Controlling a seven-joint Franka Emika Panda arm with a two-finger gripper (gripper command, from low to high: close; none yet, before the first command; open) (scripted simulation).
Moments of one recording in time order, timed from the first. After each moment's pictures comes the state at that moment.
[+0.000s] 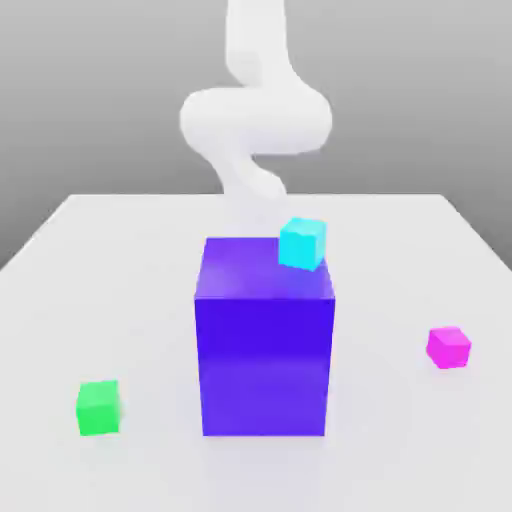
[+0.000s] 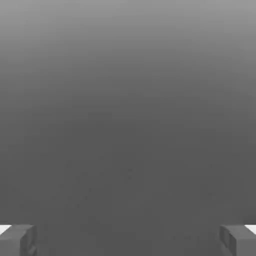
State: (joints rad) arm 0.07 -0.72 0.02 -2.35 0.01 2.35 0.72
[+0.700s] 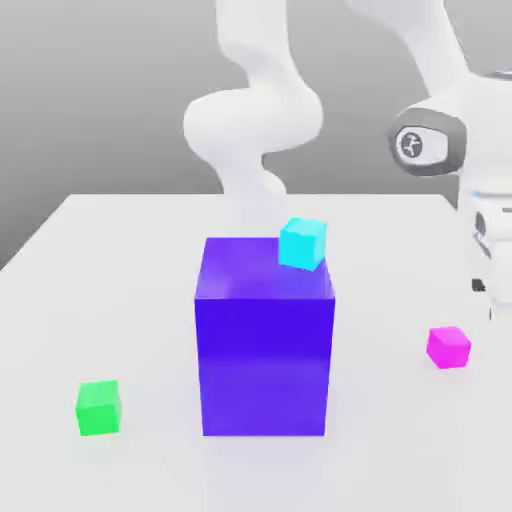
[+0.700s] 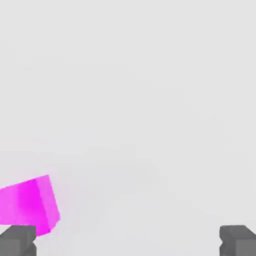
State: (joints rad) arm 0.65 0.02 0.28 -2.77 -0.03 2.83 0.08
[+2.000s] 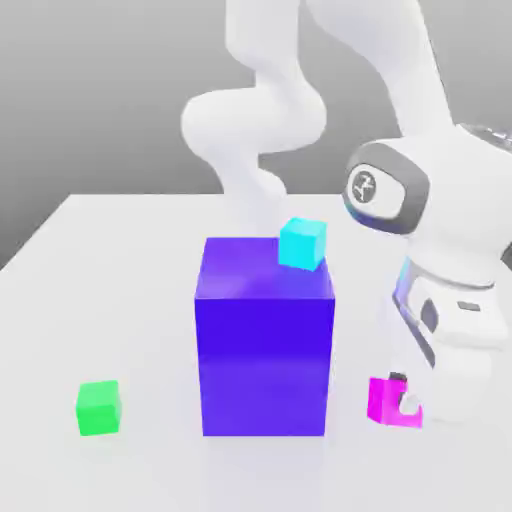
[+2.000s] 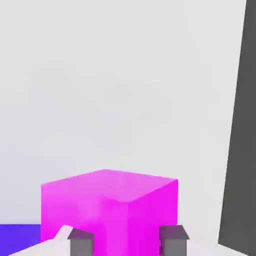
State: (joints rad) arm 0.38 0.16 -0.09 -2.38 -0.47 2.49 -0.18
